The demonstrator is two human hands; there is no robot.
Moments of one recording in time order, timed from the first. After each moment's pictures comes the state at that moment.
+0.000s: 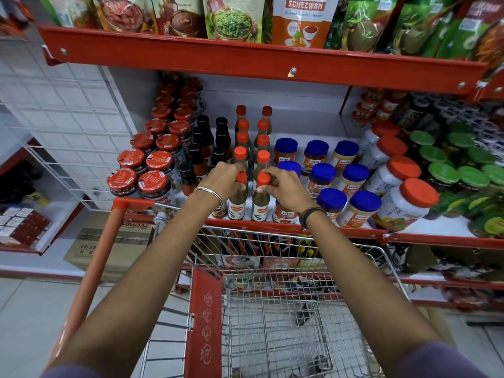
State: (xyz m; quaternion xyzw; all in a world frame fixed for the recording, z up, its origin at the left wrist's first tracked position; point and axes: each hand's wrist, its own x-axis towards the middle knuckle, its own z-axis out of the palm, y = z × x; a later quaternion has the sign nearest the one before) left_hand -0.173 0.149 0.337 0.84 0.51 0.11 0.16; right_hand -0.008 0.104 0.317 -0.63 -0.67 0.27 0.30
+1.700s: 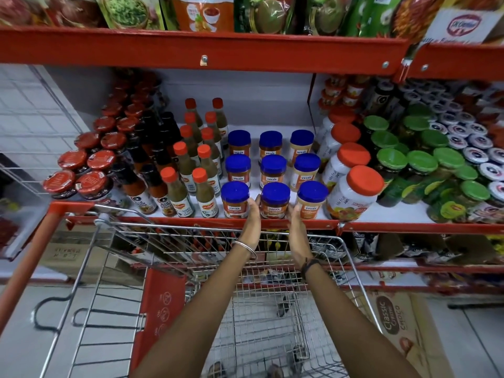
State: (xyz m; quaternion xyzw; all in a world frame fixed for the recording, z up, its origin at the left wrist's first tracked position) left_hand 0.017 0.051 0.239 0.51 0.45 0.35 0.64; right_hand 0.108 0.008 0.219 -0.63 -0.34 0.45 0.53
